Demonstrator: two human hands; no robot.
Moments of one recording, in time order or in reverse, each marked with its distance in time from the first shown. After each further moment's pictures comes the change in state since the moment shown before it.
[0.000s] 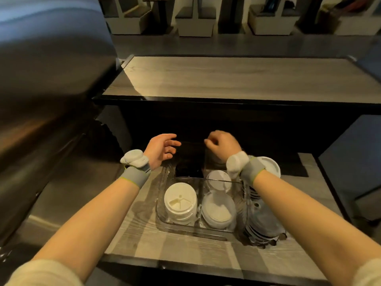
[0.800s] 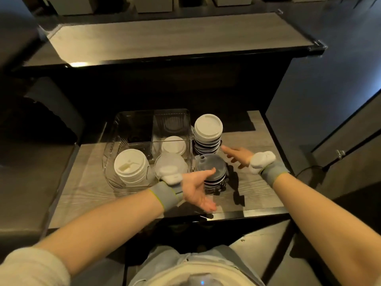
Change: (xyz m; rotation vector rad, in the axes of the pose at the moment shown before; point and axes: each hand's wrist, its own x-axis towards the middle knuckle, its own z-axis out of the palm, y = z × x) left_hand -0.125 -0.131 0.187 0.185 -0.500 -1.036; right_hand -0.182 0.127 -0.047 0.434 -0.396 0.756
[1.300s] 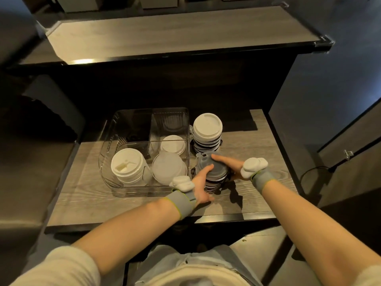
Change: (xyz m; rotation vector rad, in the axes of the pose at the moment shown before) left_hand 0.031 -0.004 0.016 -0.481 0.229 0.433; right_hand 0.023 0.014 0.024 0.358 -0.263 0.192
